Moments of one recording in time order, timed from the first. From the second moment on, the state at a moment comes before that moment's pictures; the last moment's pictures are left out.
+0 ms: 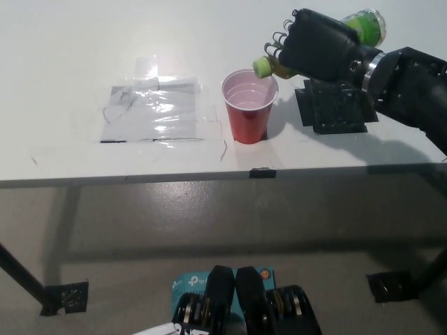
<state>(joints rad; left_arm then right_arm) -0.05 0.53 -0.41 -0.33 -0.09 0.46 -0.59 -1.19 -0.49 0.85 0.67 -1.45 -0.28 -0.30</state>
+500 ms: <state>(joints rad) -0.05 0.53 -0.41 -0.33 -0.09 0.46 -0.59 -1.09 -0.38 0.47 0.64 -1.22 -0.20 -0.16</state>
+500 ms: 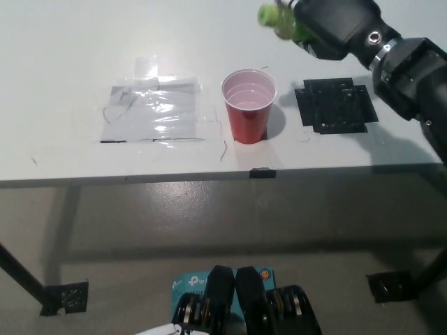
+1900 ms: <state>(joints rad) -0.05 0.53 -0.41 -0.33 -0.09 0.46 -0.59 -0.85 -0.16 -0.03 0.74 -0.79 -0.18 -0.43</state>
